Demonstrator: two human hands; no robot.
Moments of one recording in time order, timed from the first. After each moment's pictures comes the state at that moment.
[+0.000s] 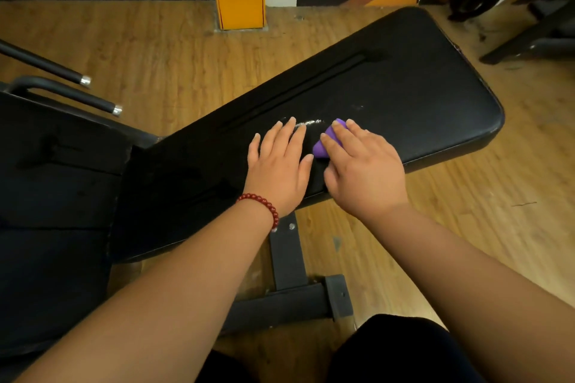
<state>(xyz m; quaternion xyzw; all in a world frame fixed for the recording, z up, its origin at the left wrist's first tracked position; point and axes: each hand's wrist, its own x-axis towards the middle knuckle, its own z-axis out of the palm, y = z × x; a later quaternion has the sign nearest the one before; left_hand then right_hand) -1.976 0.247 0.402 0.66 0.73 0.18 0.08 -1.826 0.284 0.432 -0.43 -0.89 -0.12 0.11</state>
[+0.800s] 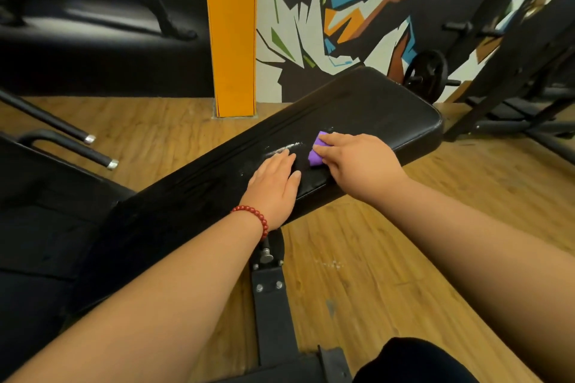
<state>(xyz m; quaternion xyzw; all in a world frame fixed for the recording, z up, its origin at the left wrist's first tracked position) -1.953 0.231 0.382 0.65 0.68 0.31 0.14 -1.796 0.279 0.459 -0.40 -0.90 -0.17 0.02</state>
